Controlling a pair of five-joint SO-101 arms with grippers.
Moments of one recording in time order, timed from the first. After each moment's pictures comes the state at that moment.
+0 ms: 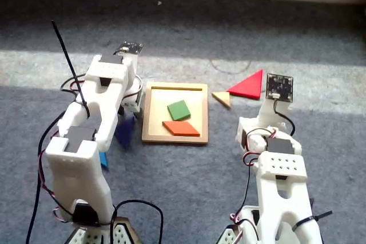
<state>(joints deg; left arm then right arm) -0.7 26.6 1.0 73.3 3.2 -1.8 -40.7 63.6 39.1 -1.4</state>
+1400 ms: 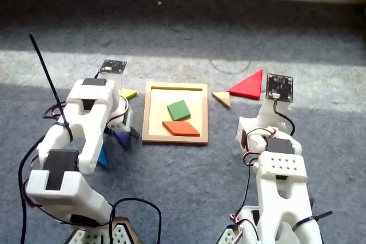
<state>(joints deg) -5.2 8.5 27.8 64.0 2.9 -1.8 -40.7 63.6 39.1 -1.4</state>
